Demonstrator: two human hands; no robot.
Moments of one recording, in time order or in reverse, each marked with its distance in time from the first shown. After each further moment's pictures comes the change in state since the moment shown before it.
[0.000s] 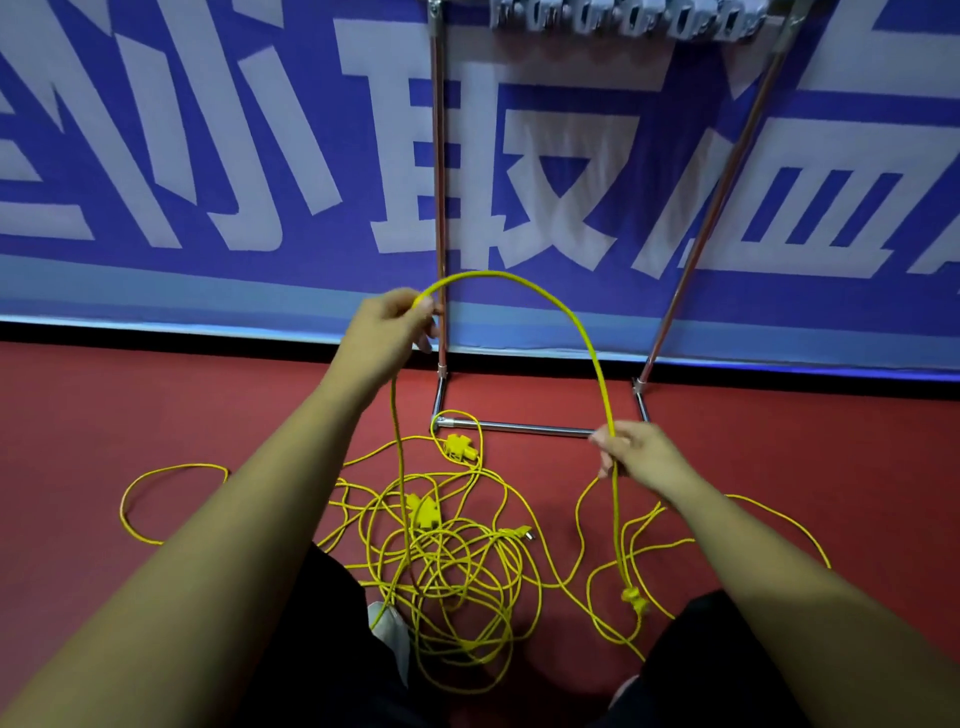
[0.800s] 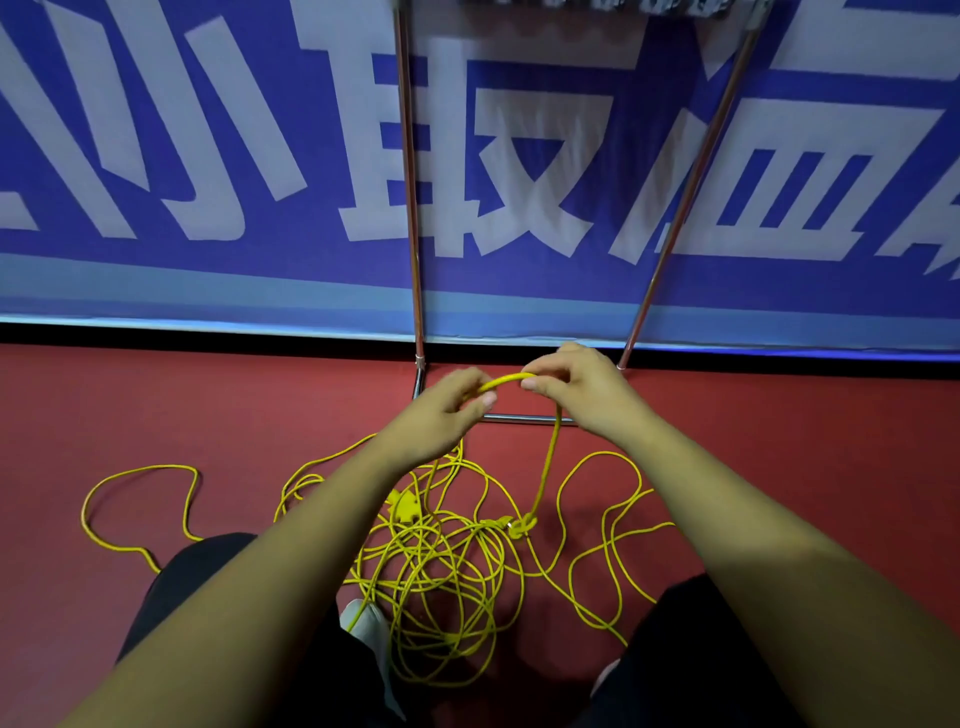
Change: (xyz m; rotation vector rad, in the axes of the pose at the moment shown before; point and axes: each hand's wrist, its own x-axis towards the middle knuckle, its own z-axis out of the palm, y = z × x) left_hand -0.026 -0.069 0.079 0.227 -0.450 0.198; right_hand 0.005 -0.100 0.002 -0.287 0.054 -0.364
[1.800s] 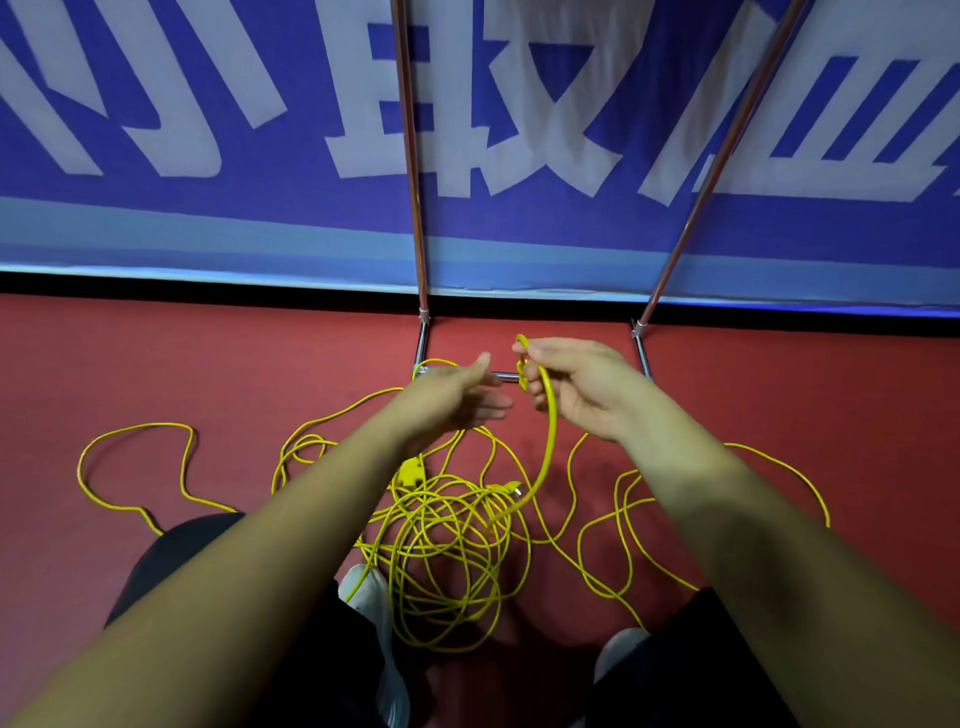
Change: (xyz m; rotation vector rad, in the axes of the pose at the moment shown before) left_hand 0.030 -0.045 0.031 -0.703 -0.027 -0.664; right_hand 0.023 0.037 0.048 1.130 -0.183 0.614
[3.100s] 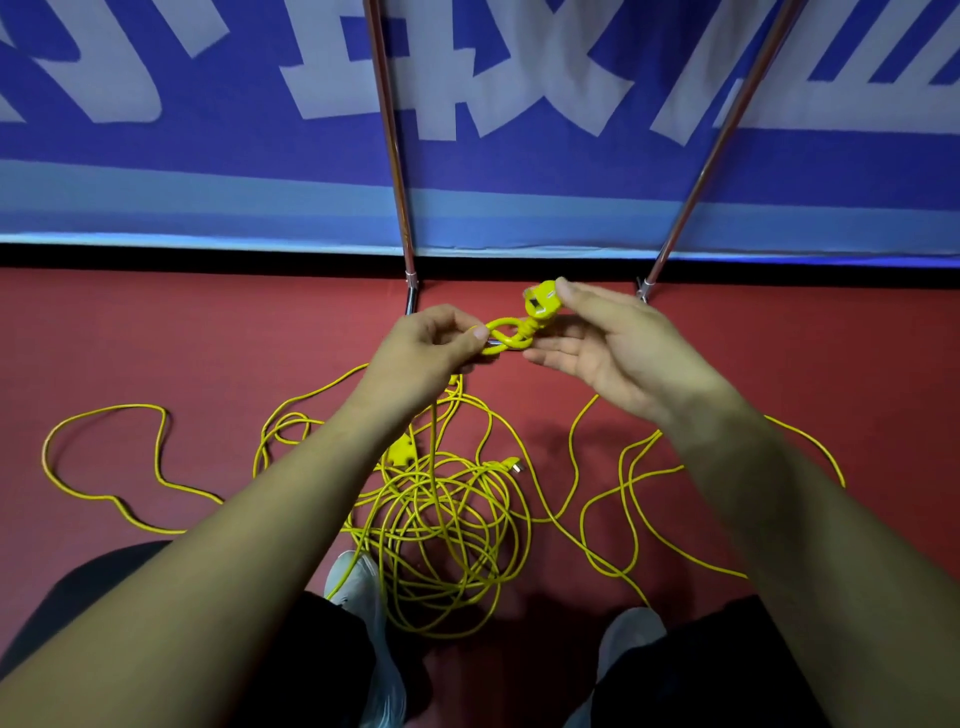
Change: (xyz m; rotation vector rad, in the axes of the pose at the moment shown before) left_hand 0.014 0.007 -0.001 0.207 0.188 0.331; right_hand 0.014 -0.005 -0.023 0.036 -0.022 -0.156
